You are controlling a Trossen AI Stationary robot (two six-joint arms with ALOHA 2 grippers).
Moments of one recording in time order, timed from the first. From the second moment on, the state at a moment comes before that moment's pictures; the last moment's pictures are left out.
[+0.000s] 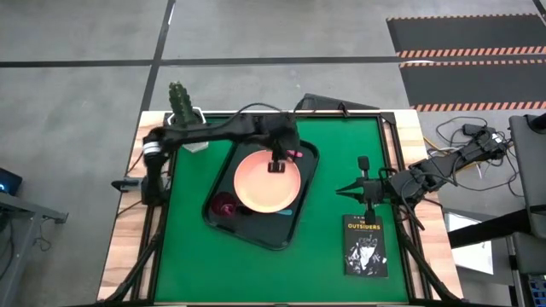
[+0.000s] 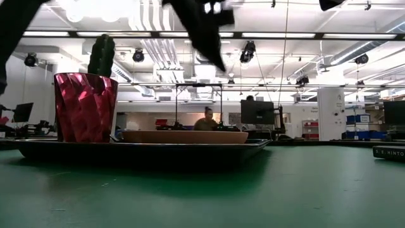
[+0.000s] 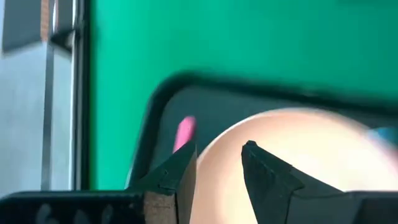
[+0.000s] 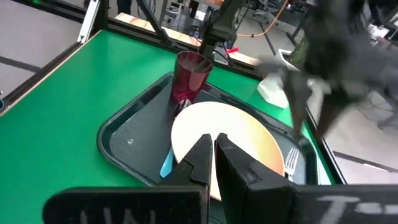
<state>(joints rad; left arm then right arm) 0.21 1.91 1.83 -0.83 -0.06 0.40 0.44 0.80 0.74 -0.33 0.41 -0.15</state>
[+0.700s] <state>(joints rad) -0.32 1.56 1.37 -0.46 -0.38 0.26 0.44 1.14 0.73 -0.15 0.42 0.12</state>
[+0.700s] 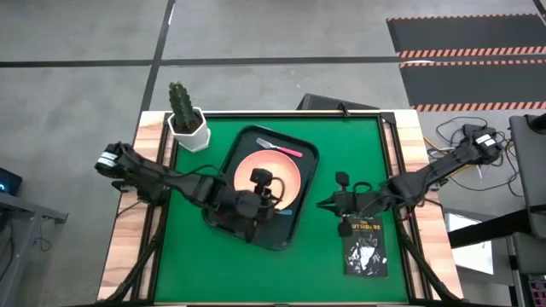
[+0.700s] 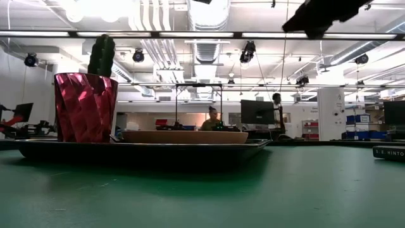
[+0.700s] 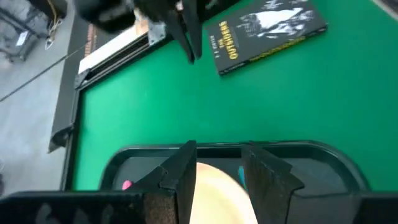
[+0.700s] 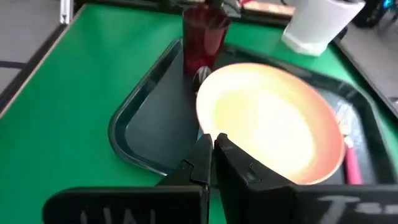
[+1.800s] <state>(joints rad) -0.40 1.15 0.94 -0.12 -0.51 0.35 0.35 1.90 1.21 -0.11 0.39 0.17</state>
